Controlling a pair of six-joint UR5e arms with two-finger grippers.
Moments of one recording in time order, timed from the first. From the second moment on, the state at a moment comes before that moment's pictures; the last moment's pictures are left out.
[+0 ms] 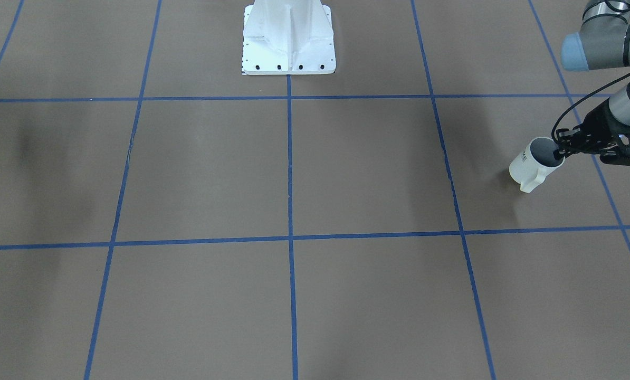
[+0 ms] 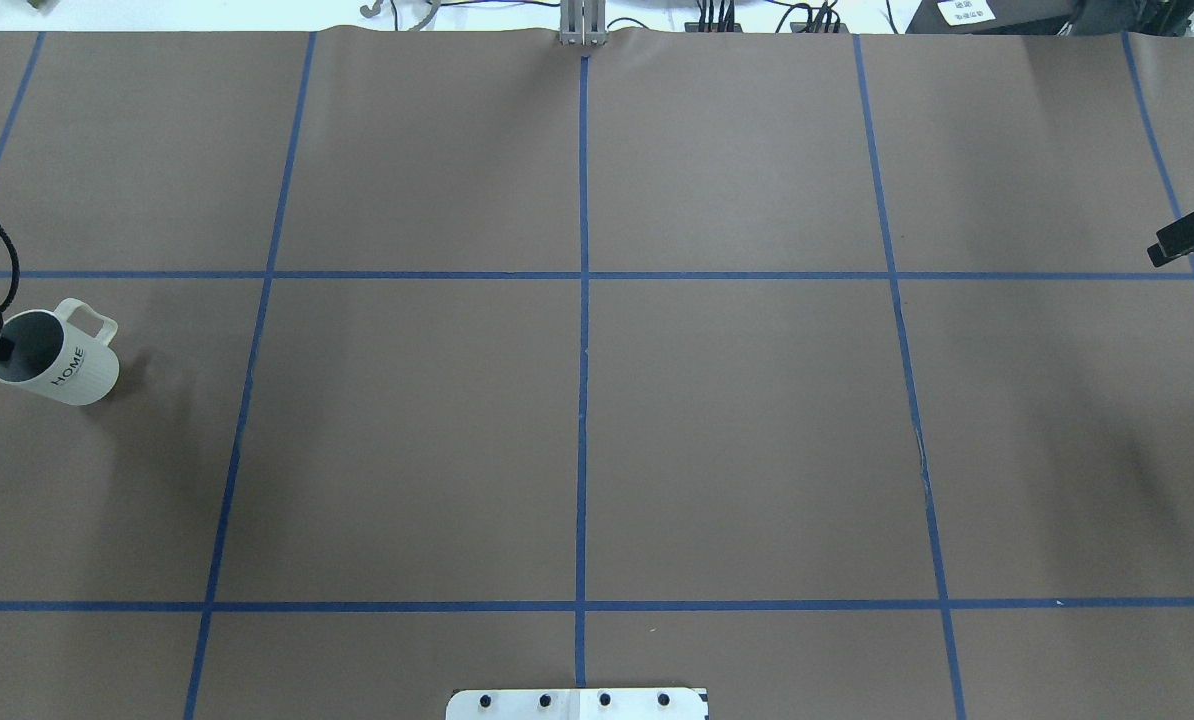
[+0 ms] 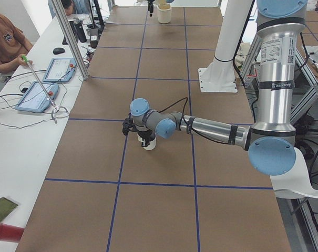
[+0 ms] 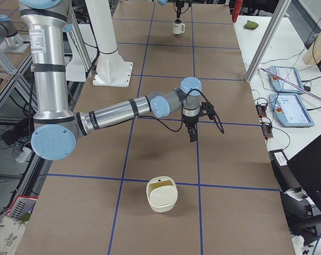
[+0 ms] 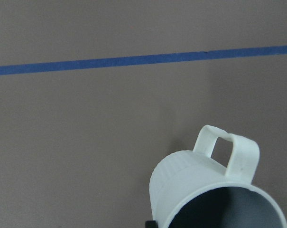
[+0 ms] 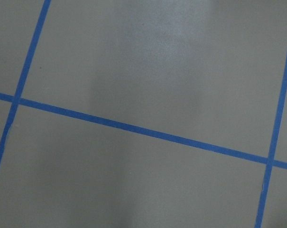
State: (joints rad) left arm -1.12 -1.54 -1.72 -1.87 -2.33 -0.53; right arm 1.25 -1.53 1.84 -1.47 2.21 0.28
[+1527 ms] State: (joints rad) left arm -1.44 -1.57 -1.76 -1.59 -2.34 -0.20; right arm 1.46 -1.62 1.76 -1.48 2.36 0.27
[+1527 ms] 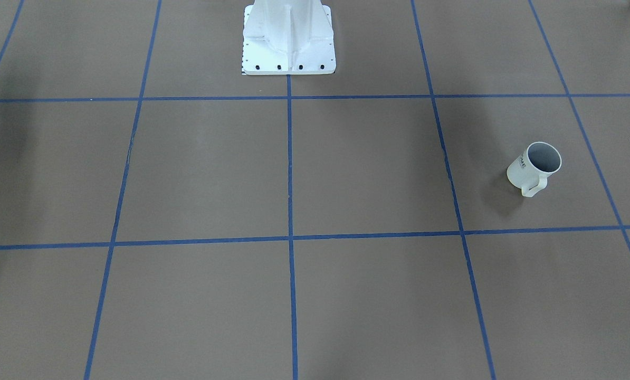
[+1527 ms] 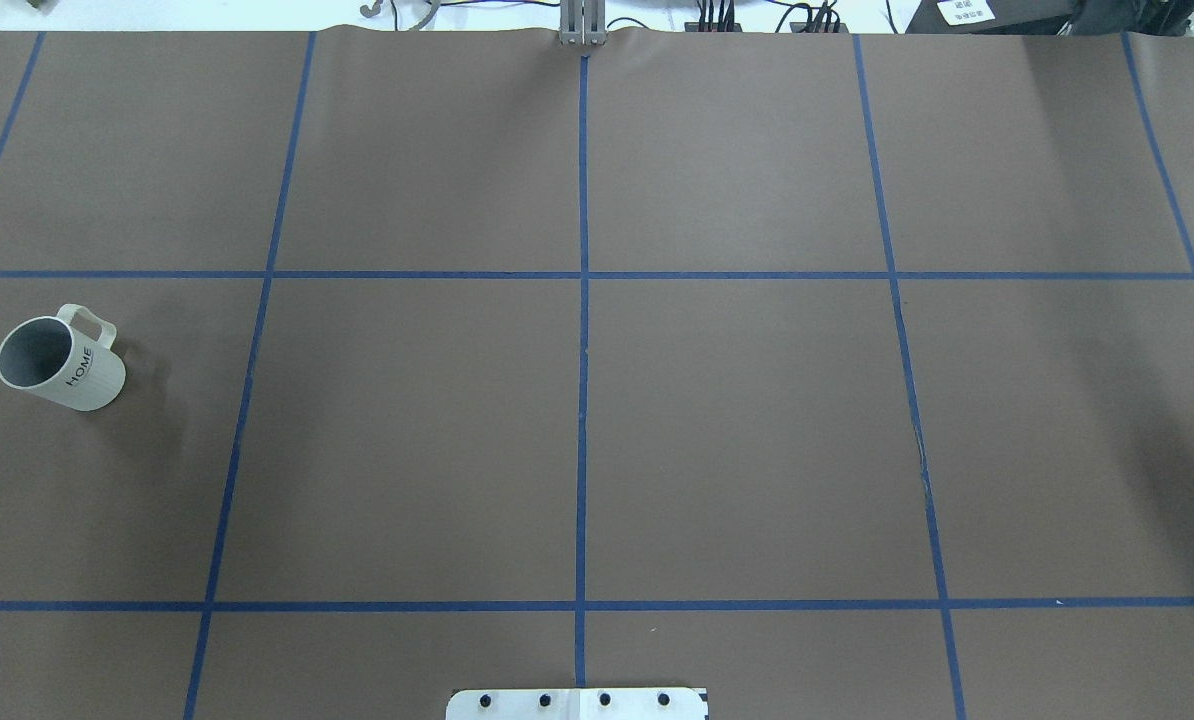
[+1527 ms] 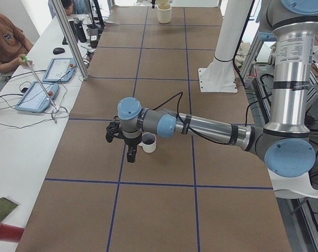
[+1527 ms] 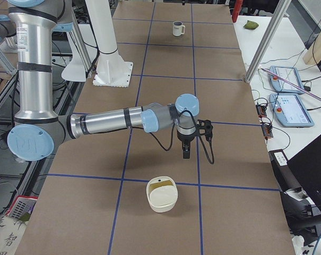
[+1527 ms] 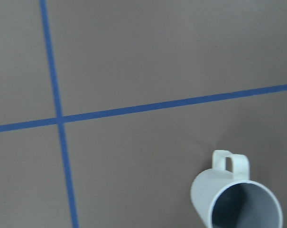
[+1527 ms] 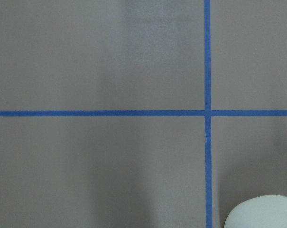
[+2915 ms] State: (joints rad) left arm -1.48 -1.59 -1.68 -1.54 -2.37 -0.20; right arm 1.46 -1.60 1.76 -1.53 2.32 0.34
